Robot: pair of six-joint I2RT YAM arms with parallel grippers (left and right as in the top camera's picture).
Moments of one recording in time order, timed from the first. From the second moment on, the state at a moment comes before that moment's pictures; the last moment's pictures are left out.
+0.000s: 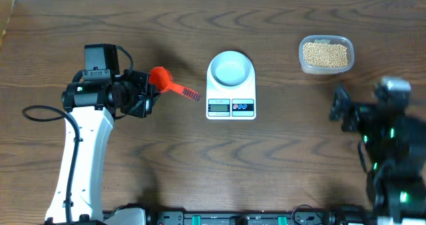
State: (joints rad) left arm 0.06 1.37 1.19 -0.95 0.43 -1.34; right arm -0.04 0.73 0.77 -0.40 -0.13 0.13
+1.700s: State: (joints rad) left arm -0.22 1.37 1.19 -0.75 0.33 -1.58; right arm 0.52 1.38 0.88 0.22 -0.70 0.75
